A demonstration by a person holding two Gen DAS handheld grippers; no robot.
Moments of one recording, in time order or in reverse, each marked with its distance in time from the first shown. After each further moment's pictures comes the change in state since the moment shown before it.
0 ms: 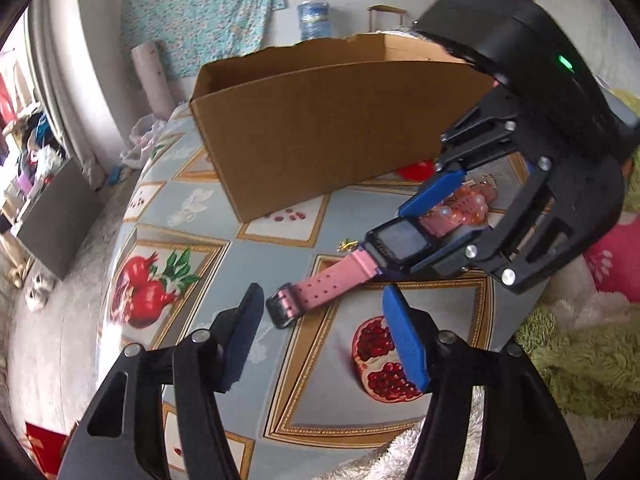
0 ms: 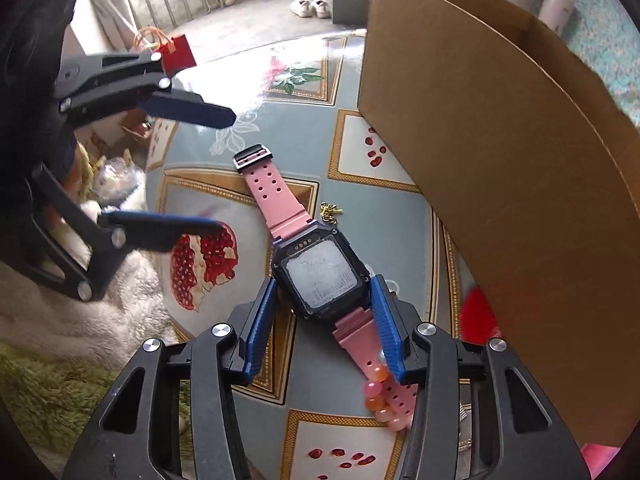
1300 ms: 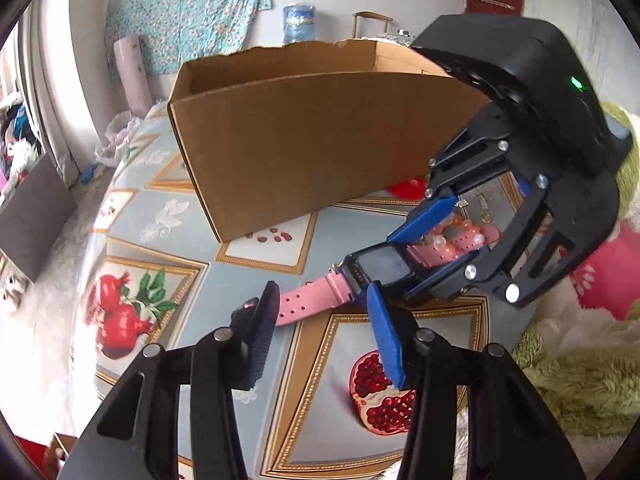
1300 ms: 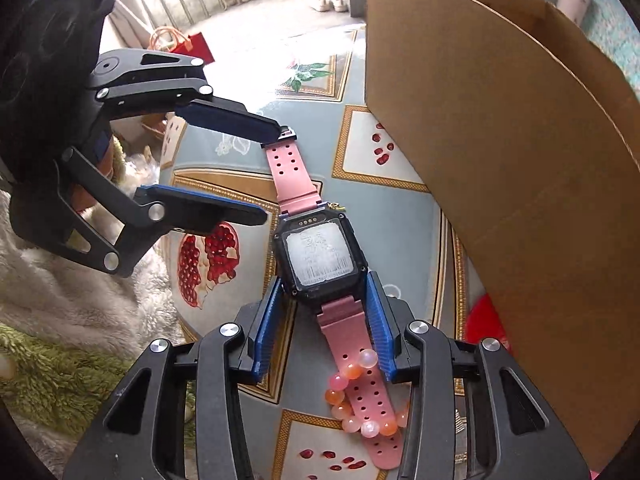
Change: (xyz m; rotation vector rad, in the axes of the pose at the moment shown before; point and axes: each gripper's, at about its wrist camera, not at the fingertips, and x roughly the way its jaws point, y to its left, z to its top) left arm 0.023 0.023 0.015 -0.034 -0.013 -0.087; right arm -0.016 -0.036 -0.013 -0.012 0.021 0.091
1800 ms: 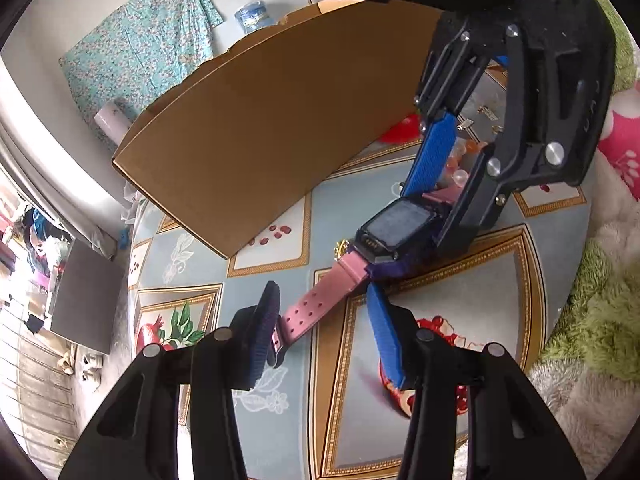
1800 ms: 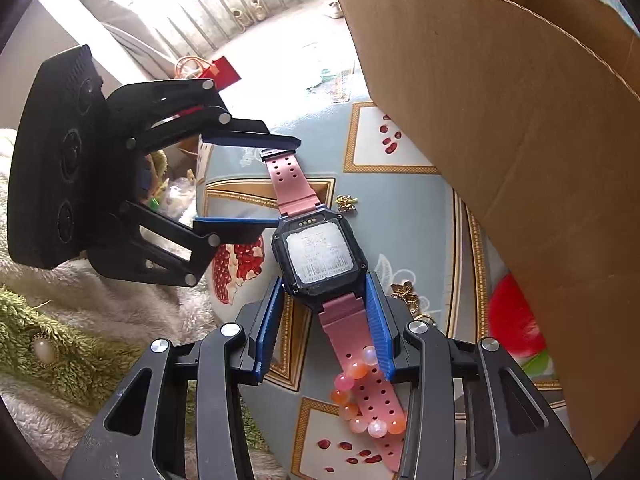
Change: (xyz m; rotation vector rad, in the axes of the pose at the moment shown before) left arm 0.026 -0.040 -0.003 0.325 0.080 0.189; right arm -0.022 -0.060 -0.020 0.086 -0.026 0.213
